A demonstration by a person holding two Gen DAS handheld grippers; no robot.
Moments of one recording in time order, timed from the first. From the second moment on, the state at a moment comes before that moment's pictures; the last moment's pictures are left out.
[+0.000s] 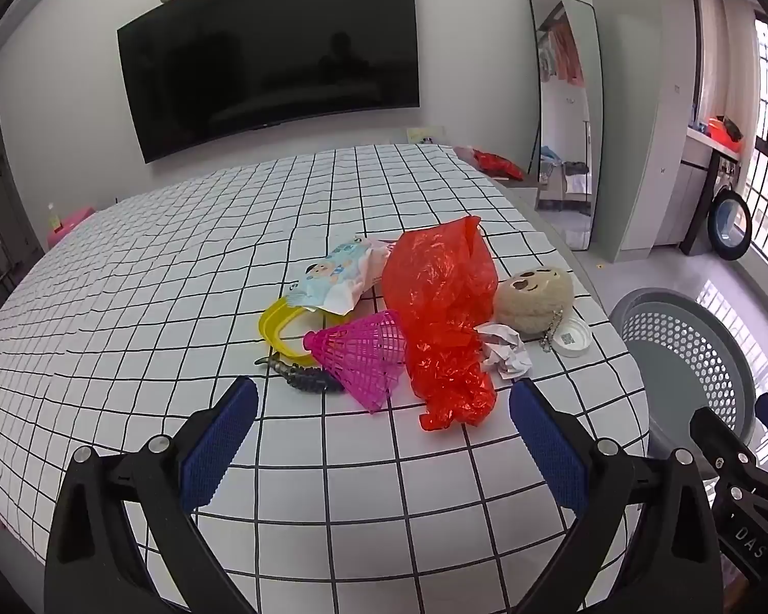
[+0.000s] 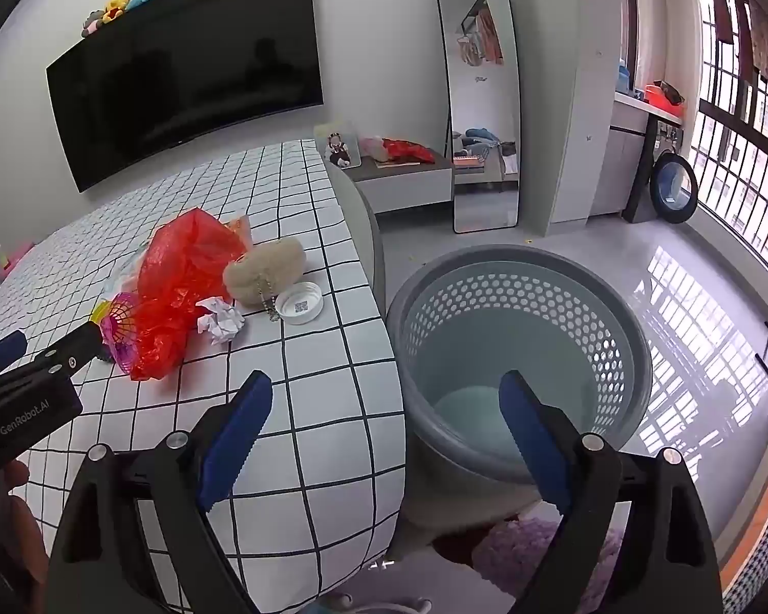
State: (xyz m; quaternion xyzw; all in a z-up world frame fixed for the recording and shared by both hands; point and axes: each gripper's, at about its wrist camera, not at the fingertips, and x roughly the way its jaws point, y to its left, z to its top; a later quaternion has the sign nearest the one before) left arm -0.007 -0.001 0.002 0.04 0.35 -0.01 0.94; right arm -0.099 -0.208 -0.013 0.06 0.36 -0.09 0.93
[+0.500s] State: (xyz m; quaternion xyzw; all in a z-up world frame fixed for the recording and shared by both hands) left arm -0.006 0.004 0.001 0.04 0.35 -0.01 0.94; right arm -0.099 -0.201 -0.011 0.06 0.36 -0.09 0.93
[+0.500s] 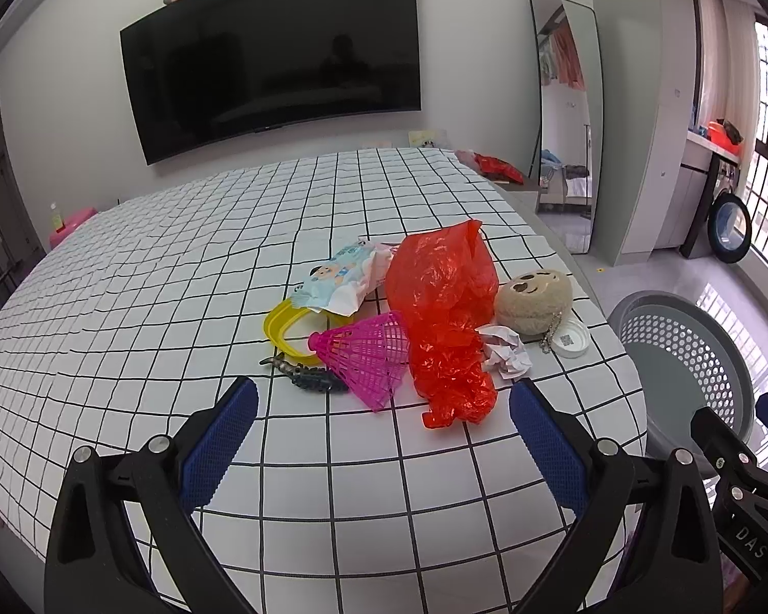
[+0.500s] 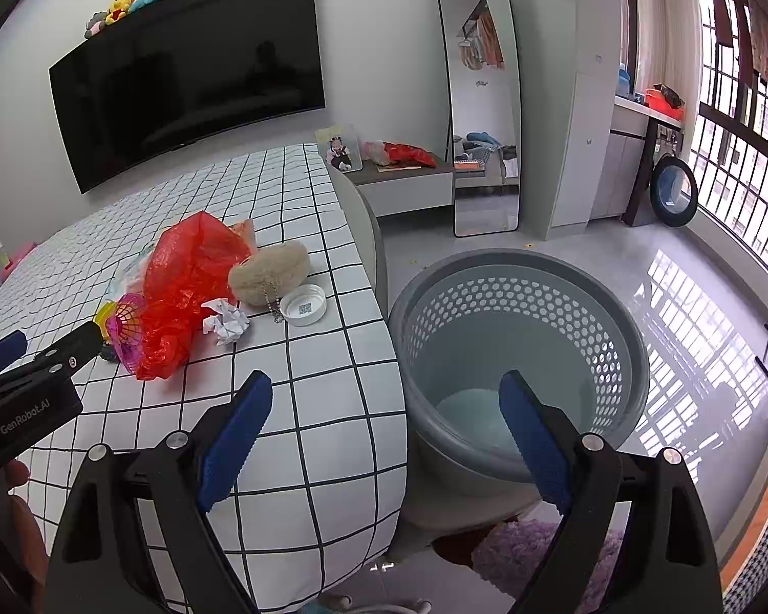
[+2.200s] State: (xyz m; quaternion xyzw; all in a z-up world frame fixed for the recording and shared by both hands) left arm -0.011 0.003 0.003 0.04 0.35 -0.02 0.94; right arm -0.101 -0.201 -0.009 0.06 0.35 -0.09 0.93
